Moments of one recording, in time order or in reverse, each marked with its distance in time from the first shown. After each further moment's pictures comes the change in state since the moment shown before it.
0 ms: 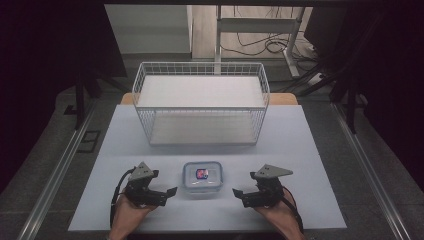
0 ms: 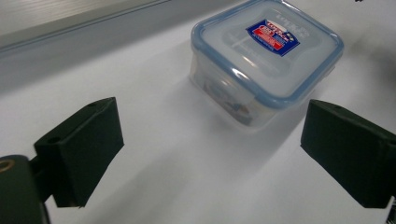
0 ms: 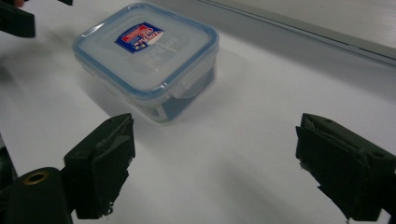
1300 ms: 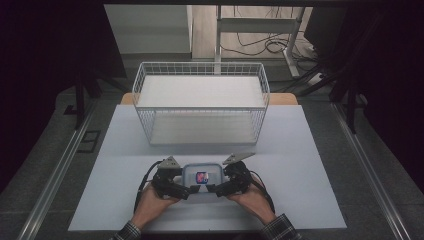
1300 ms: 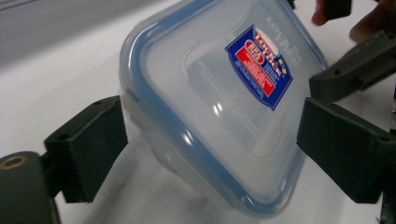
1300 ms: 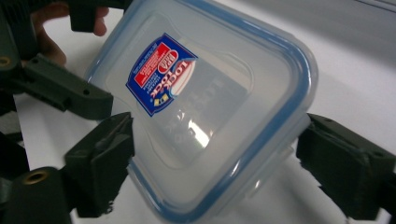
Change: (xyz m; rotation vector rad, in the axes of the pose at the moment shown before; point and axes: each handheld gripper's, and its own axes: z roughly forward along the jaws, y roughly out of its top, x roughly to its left) left arm -0.013 0.023 0.055 0.091 -0.180 0.007; right arm 0.017 0.035 0.074 0.152 0.171 0.009
